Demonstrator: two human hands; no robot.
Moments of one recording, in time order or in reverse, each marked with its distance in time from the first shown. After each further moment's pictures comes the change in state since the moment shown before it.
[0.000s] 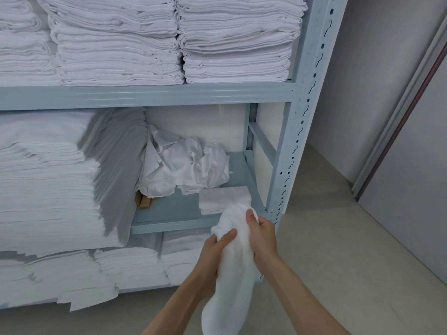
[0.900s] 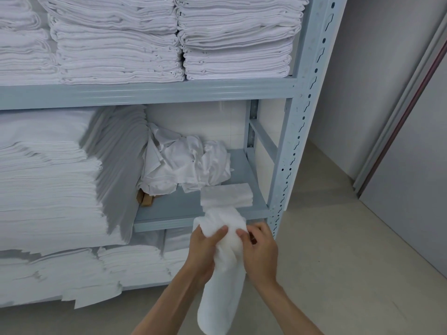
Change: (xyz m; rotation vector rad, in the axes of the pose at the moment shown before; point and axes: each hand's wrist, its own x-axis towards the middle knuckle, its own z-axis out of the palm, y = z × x) left_hand 0.013 0.003 -0.021 -0.124 0.133 0.173; right_hand -0.027 0.042 -0.002 -0.546 0.175 -0.565
